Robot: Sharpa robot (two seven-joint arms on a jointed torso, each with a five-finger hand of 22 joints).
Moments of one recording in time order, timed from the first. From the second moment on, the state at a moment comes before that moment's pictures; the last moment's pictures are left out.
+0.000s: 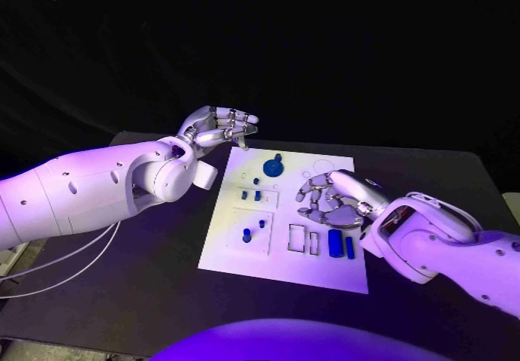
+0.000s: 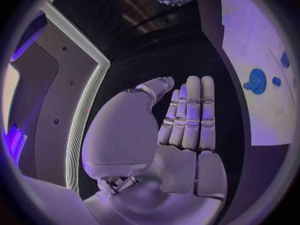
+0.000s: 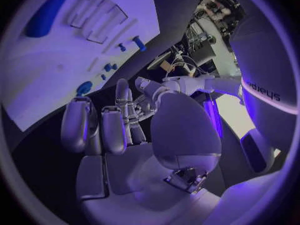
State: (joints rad) left arm 1.17 -0.93 0.00 1.52 -0.19 -0.26 0.39; left_hand 1.40 -0.19 0.49 0.02 0.33 0.89 0.20 0.22 0.29 1.00 0.13 0.38 0.14 1.09 0.05 0.94 0.40 0.17 0.89 0.14 0.89 0.56; right arm 1.13 -0.89 -0.11 1.77 -1.29 -0.43 0.00; right_hand 1.17 -0.17 0.50 0.05 0.22 0.89 0.13 0.43 0.39 1.07 0.04 0.78 0.42 1.47 -0.02 1.38 1.20 0.07 1.44 0.08 1.26 1.31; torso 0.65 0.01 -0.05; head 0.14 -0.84
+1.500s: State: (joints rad) left arm 1.15 -0.94 -0.01 1.54 -0.19 -0.25 0.39; left_hand 1.39 -0.18 0.48 0.03 0.33 0.89 0.21 0.22 0.28 0.99 0.13 0.38 0.14 1.09 0.05 0.94 0.41 0.17 0.89 0.15 0.89 0.56; right arm 1.02 -0.97 -0.13 1.79 -1.34 -0.44 -0.34; right_hand 1.13 -0.21 0.28 0.25 0.24 0.86 0.13 0.42 0.50 1.24 0.04 1.22 1.04 1.47 -0.03 1.47 1.31 0.05 1.46 0.08 1.37 1.31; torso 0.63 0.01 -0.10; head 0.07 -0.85
